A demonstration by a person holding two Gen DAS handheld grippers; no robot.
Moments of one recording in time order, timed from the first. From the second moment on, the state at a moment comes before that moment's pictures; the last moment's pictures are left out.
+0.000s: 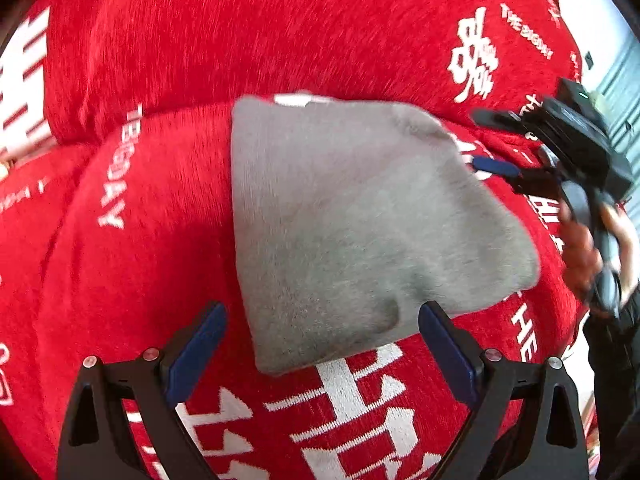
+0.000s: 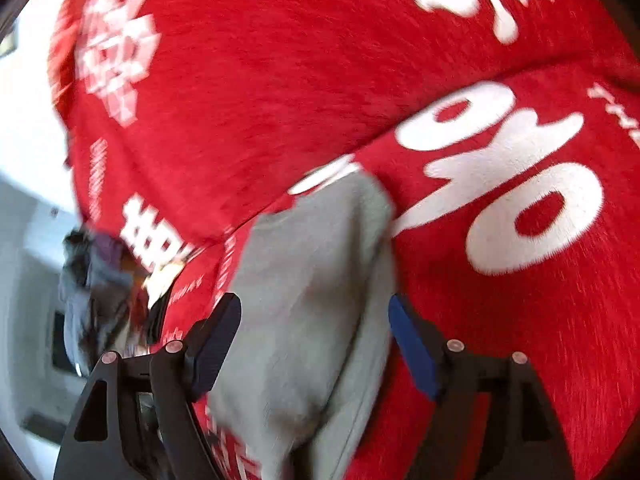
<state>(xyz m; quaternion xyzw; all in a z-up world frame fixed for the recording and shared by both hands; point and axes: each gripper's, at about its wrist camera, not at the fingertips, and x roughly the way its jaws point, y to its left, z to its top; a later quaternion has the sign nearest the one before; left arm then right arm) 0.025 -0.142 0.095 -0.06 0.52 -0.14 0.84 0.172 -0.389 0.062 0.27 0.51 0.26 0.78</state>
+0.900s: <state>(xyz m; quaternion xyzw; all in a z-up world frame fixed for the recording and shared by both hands) 0.086 -0.125 0.069 -0.13 0.57 -0.11 0.80 0.182 -0.374 0.026 0.26 0.57 0.18 0.75</state>
